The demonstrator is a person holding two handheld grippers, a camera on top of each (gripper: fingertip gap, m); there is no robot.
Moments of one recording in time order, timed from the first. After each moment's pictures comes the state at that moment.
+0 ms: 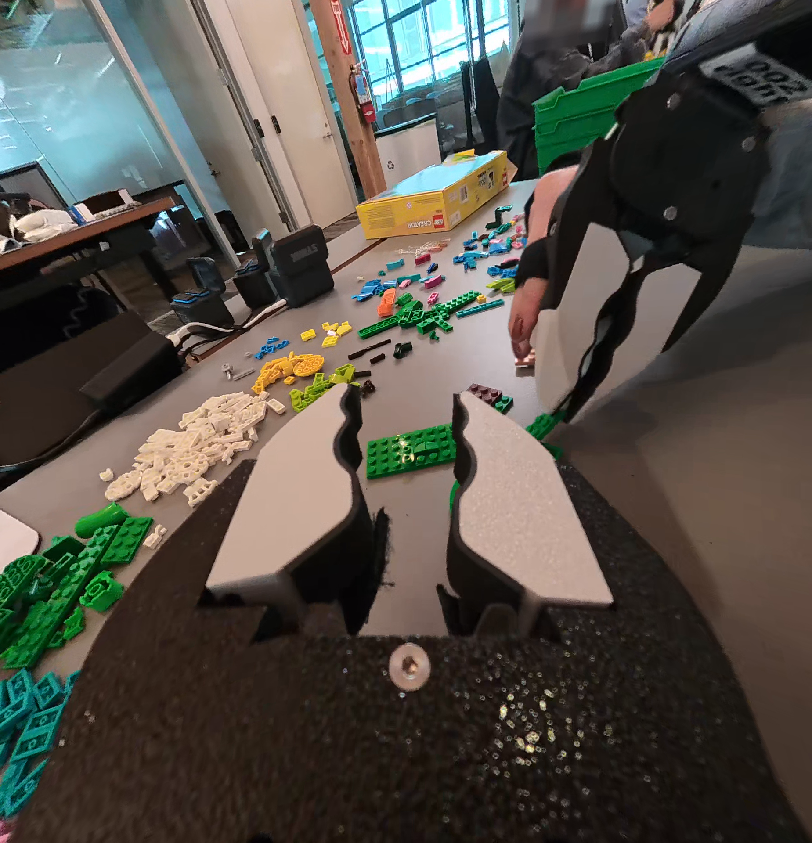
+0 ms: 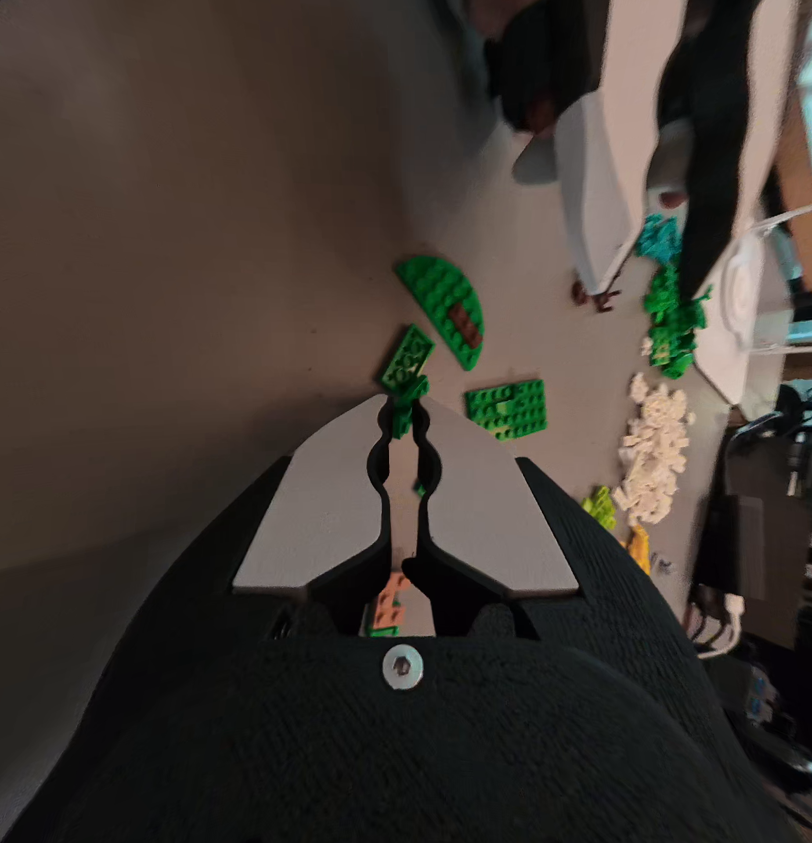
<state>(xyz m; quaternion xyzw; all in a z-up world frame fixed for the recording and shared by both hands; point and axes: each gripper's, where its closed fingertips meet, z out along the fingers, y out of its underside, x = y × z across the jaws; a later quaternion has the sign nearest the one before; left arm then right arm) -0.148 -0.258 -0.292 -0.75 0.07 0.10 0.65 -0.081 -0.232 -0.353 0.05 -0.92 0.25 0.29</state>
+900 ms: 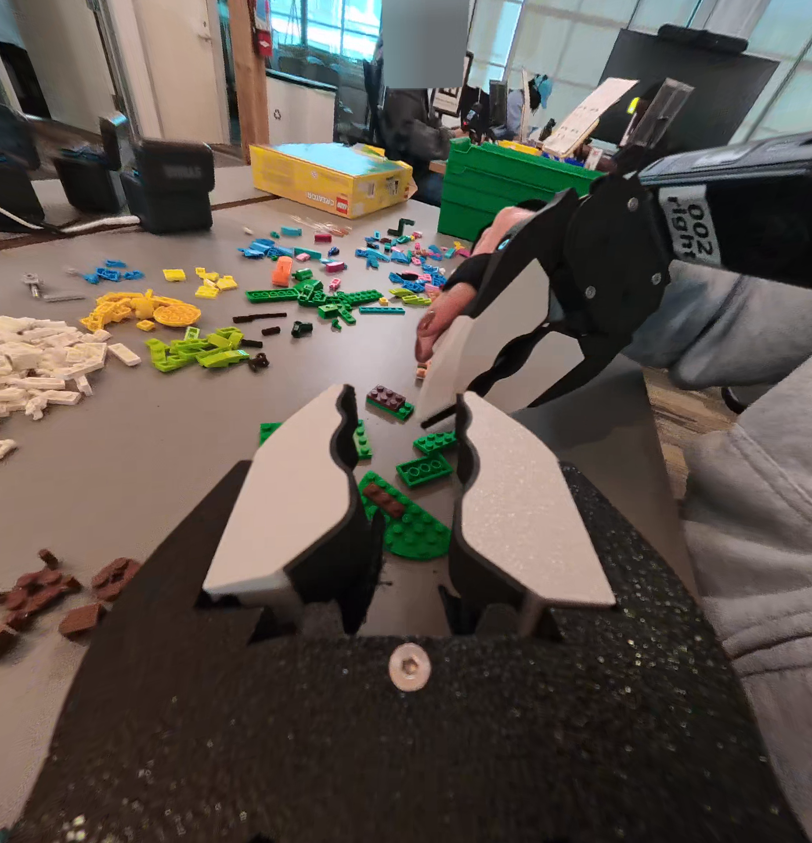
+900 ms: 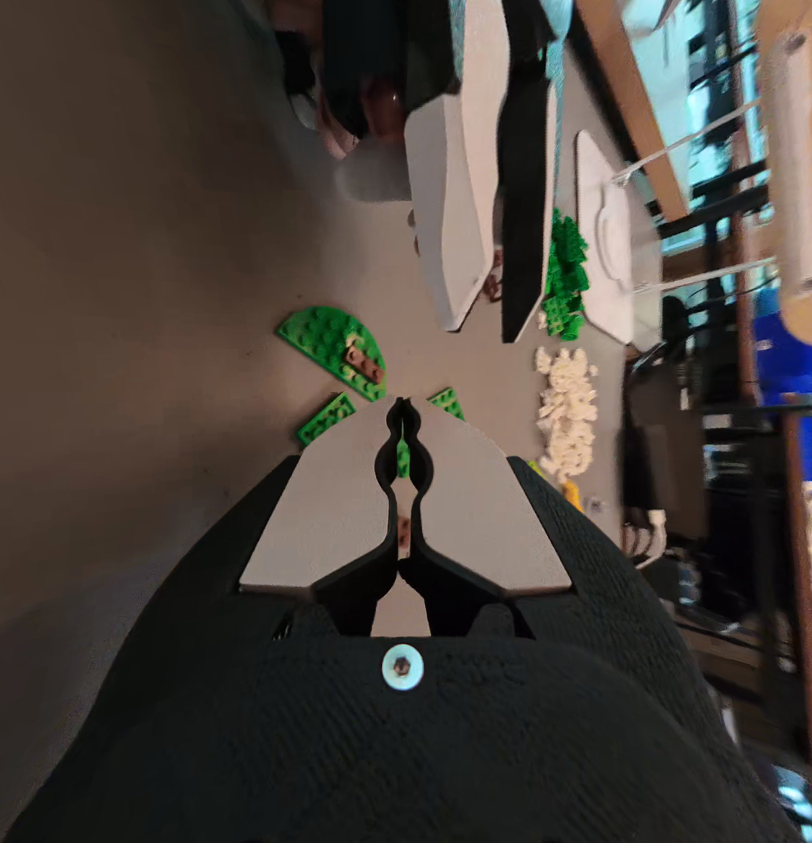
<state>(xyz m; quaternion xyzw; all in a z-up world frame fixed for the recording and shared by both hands) -0.128 -0.257 -0.295 -0.76 0.01 -0.13 0.63 -0.117 -0.248 -0.327 -0.05 -0.89 0.23 0.39</state>
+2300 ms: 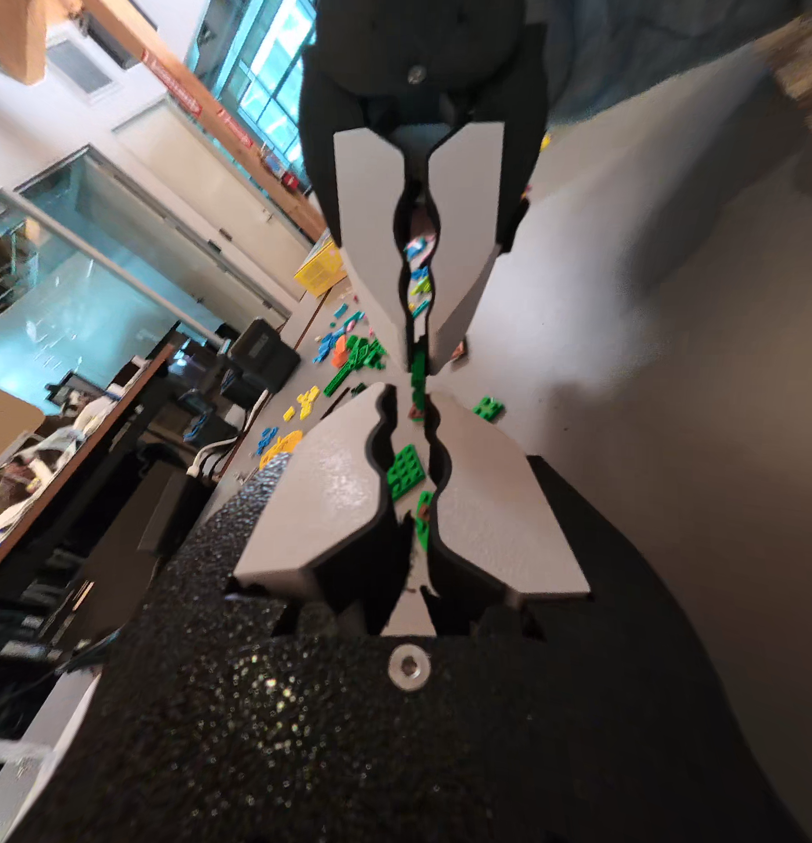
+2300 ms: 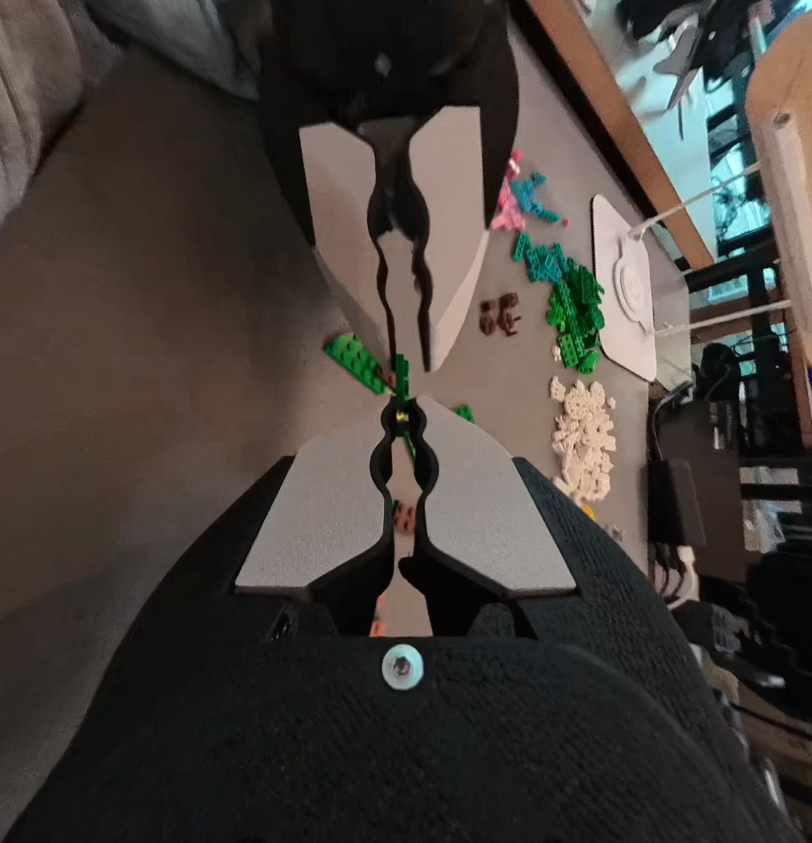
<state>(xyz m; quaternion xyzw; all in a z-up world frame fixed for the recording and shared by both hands) -0.090 -0.253 -0.299 -0.70 0.29 0.20 0.61 -0.088 -0.251 -0.302 -0.03 -0.89 0.30 0.34</state>
